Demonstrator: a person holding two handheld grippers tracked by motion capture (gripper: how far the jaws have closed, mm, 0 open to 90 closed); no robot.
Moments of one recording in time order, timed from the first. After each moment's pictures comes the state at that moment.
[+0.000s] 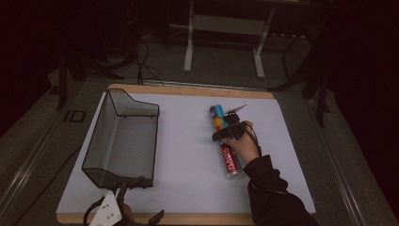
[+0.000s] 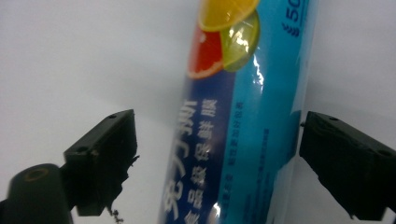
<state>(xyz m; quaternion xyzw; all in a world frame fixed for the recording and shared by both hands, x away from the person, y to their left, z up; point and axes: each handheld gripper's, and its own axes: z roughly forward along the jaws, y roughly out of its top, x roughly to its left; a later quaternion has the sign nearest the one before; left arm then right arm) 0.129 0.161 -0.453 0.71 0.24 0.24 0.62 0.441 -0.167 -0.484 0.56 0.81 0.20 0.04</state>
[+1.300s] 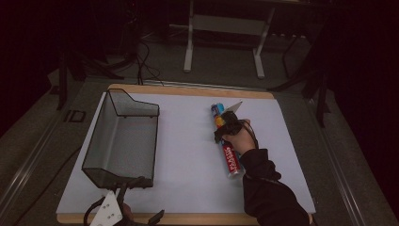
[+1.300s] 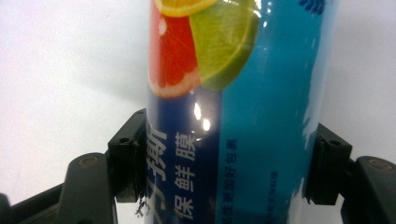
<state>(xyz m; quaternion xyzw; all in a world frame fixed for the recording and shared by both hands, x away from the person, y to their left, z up) 0.130 0.161 -0.454 0.71 0.24 0.24 0.61 0.466 -0.162 -0.496 0.60 0.79 0.10 0.00</state>
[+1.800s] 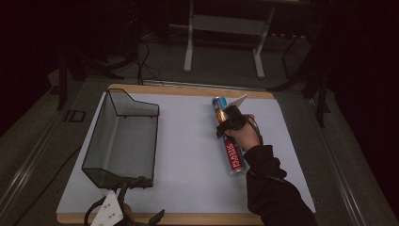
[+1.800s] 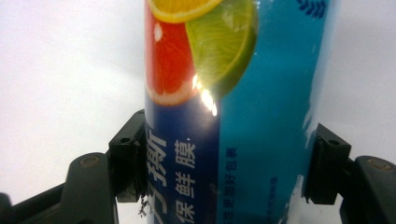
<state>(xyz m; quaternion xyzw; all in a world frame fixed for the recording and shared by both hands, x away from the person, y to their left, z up) 0.131 0.160 -0.455 0.71 0.24 0.24 0.61 0.466 -0.168 -0.469 0.60 0.79 0.12 -0.01</state>
